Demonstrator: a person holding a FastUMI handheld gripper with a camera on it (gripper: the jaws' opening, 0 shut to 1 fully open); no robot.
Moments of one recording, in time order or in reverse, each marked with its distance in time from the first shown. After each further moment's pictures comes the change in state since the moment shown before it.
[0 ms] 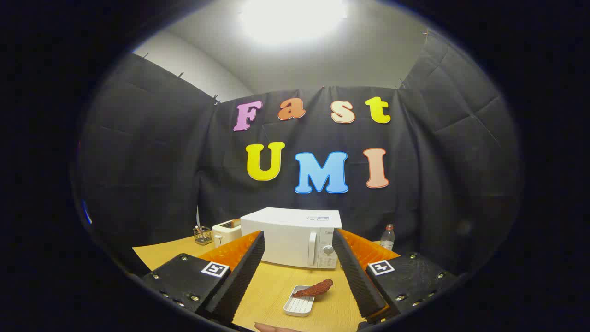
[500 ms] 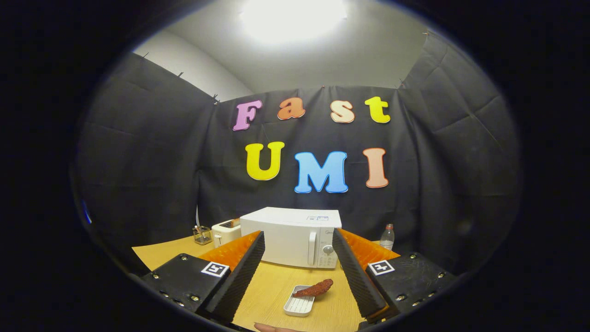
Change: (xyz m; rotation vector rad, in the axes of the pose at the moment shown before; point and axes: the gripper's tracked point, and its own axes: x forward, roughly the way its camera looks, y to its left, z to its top) arm 0.002 0.001 -0.002 -0.003 0.003 -0.005
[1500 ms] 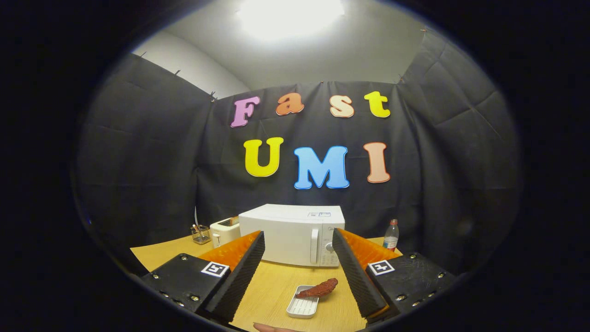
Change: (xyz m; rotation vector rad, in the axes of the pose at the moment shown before) arm 0.025 0.004 -0.020 0.020 0.022 -0.005
